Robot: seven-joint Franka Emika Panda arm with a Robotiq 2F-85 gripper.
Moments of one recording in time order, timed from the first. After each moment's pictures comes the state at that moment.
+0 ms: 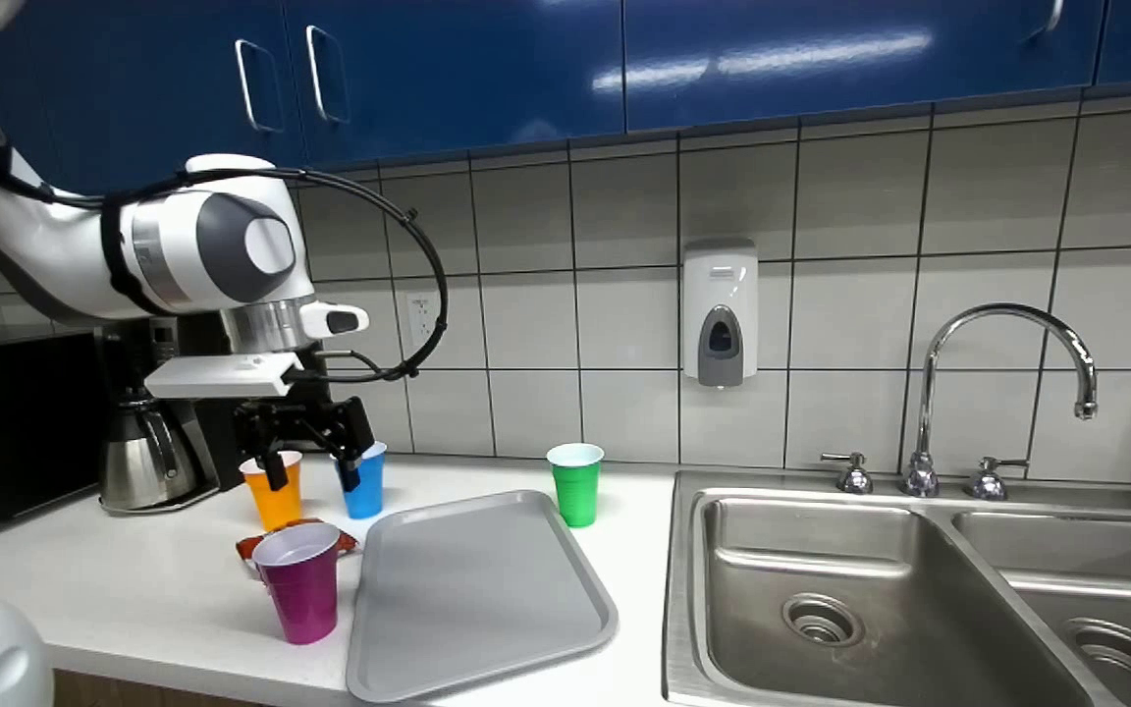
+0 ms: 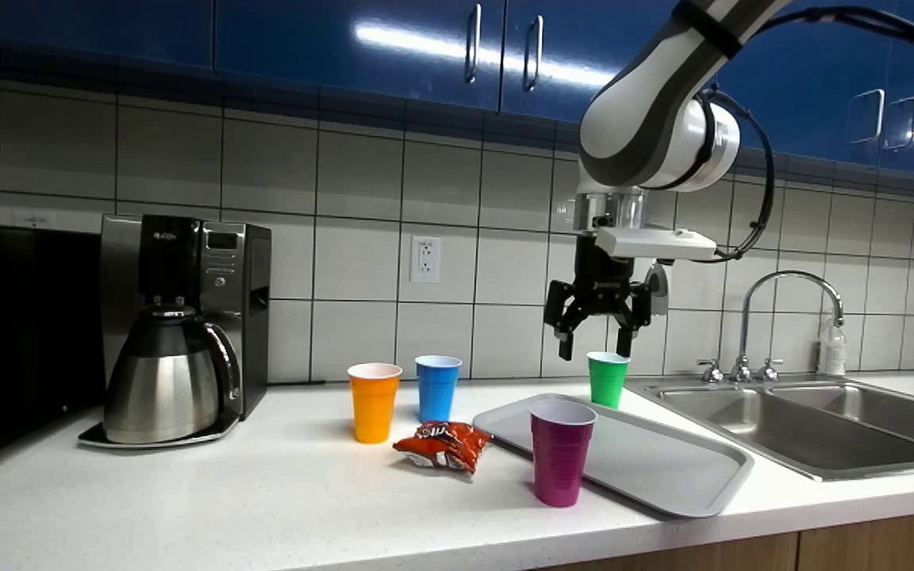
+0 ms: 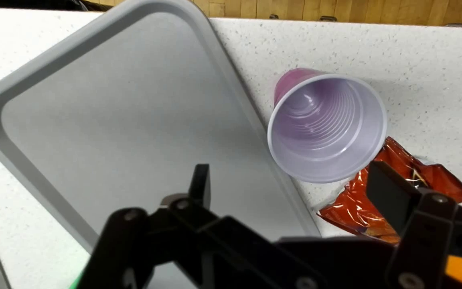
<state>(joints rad) 0.13 -0.27 0.13 -2.58 -0.02 2.39 0.19</state>
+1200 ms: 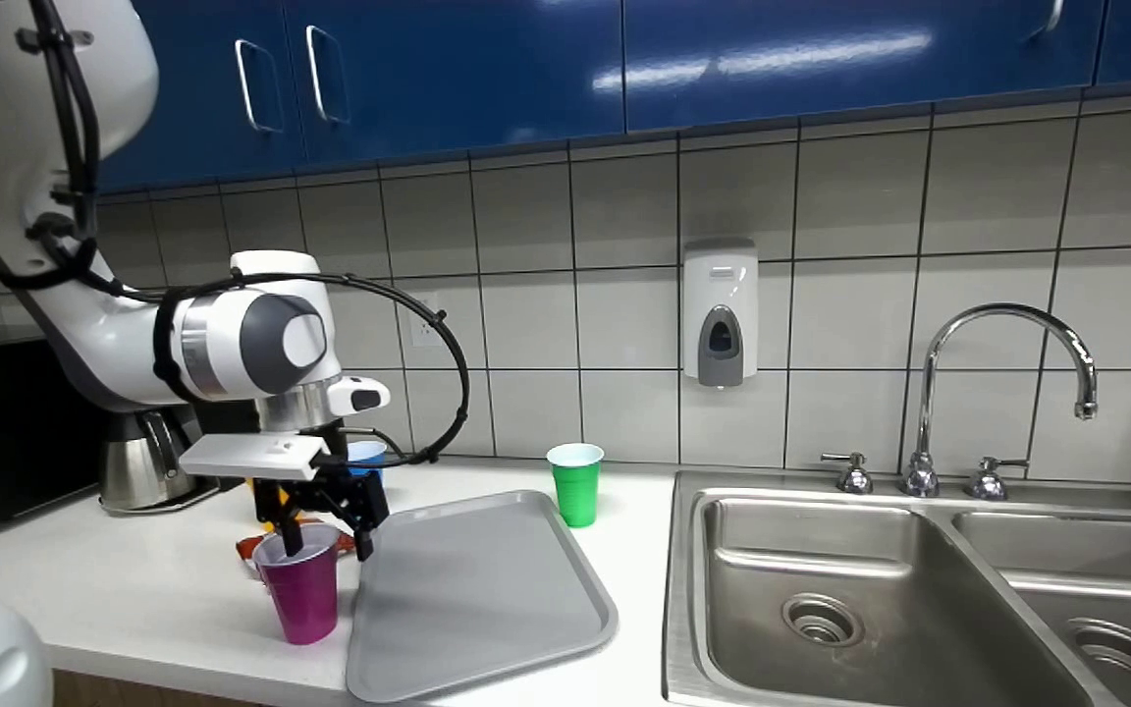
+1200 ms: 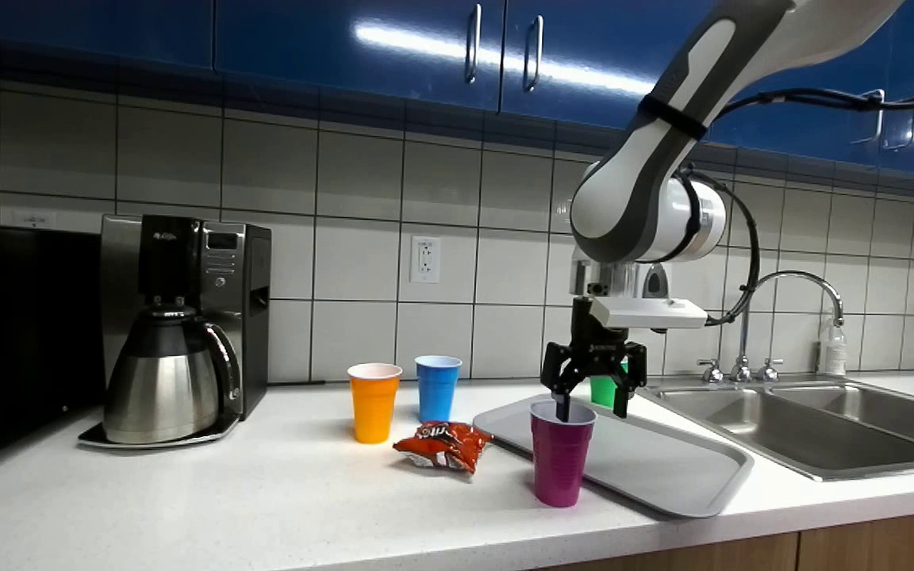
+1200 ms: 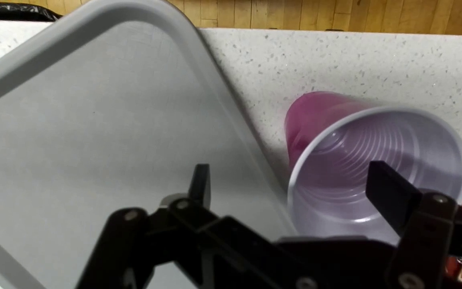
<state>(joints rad) 0.13 -0.06 0.12 -2.60 -0.01 2.58 0.17</state>
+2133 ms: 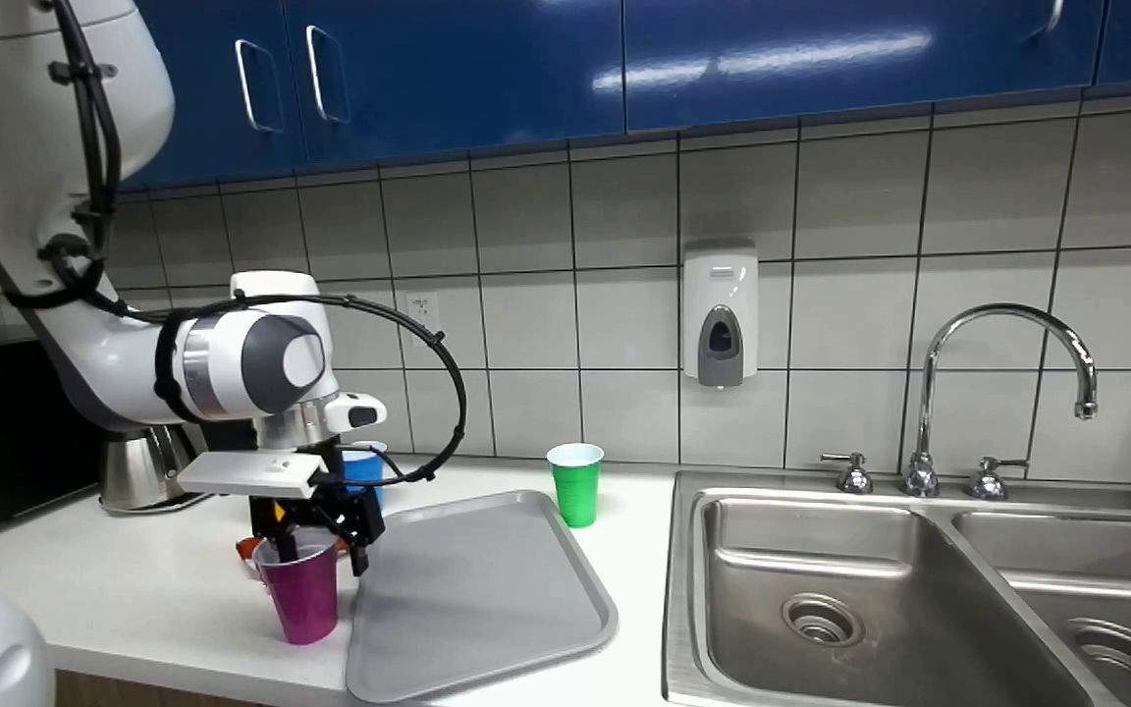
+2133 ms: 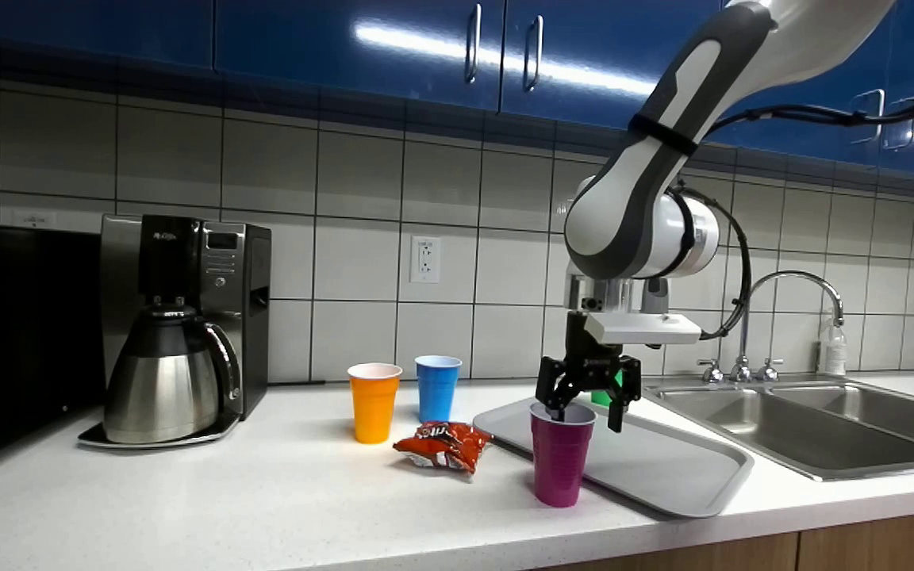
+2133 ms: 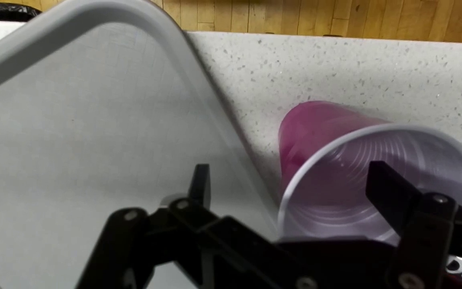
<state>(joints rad) 0.14 -0.01 0.12 -2.60 -0.01 2.62 0.17</state>
